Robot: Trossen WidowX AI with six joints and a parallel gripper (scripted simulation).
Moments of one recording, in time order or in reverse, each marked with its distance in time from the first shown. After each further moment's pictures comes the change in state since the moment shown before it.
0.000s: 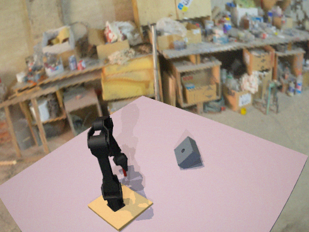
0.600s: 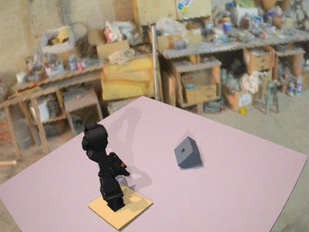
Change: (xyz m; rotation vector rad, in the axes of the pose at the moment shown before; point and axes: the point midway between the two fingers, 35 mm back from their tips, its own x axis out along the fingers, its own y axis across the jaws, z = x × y) arm 0.034 -0.001 0.015 0.082 0.570 0.069
